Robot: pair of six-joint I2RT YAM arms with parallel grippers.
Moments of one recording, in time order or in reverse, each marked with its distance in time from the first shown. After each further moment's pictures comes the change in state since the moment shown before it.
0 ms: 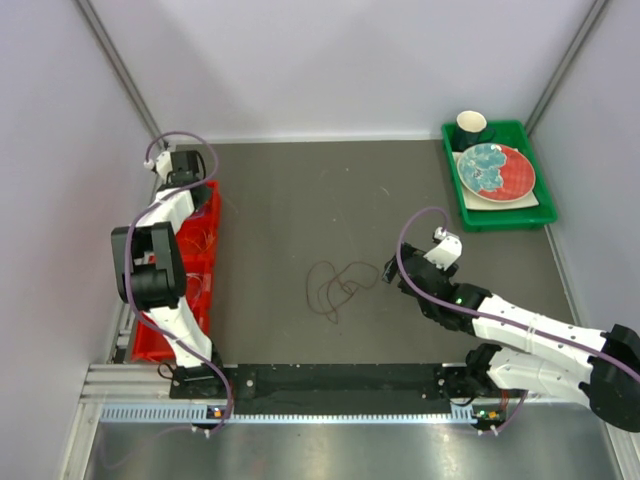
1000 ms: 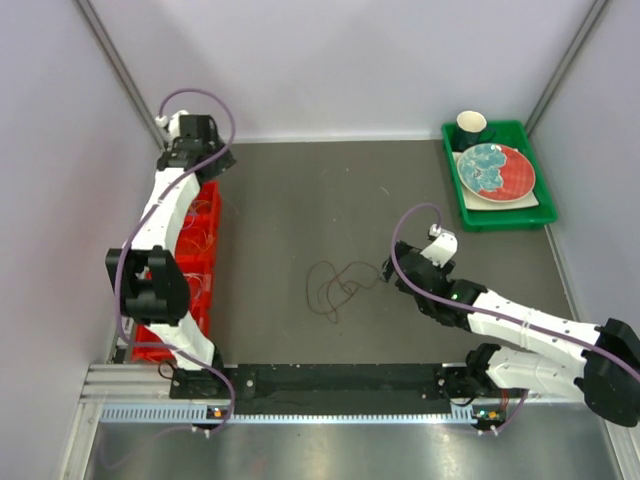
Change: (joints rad) left arm -0.119 -0.106 0.288 -0.346 0.003 0.095; right arm -0.006 0.047 0.033 -0.006 -0.017 -0.023
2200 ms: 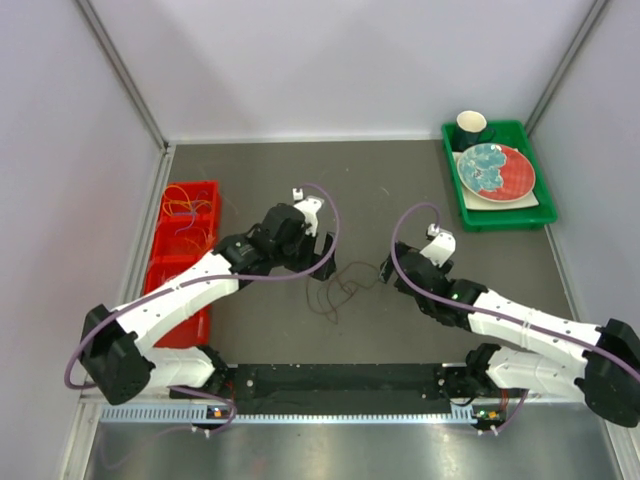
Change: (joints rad) left arm -0.752 -0.481 -0.589 0.074 0.291 0.231; right arm 0.000 -0.004 0.003 -0.002 -0.036 -0.010
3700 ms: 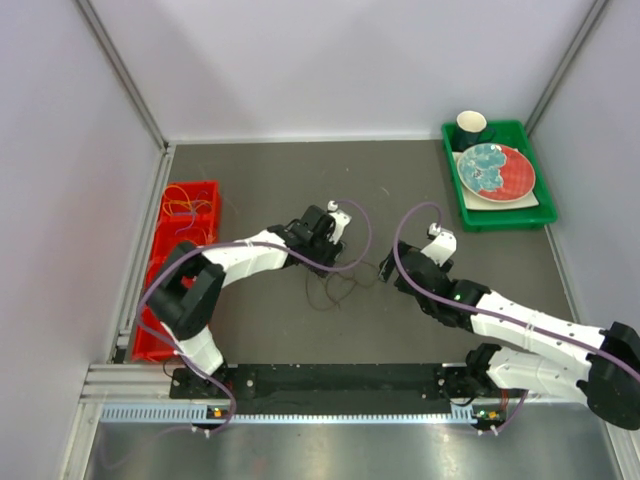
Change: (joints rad) left arm 0.026 0.427 0.016 0.190 -0.079 0.311; right arm 0.000 -0.022 0.000 0.008 -0.011 -0.003
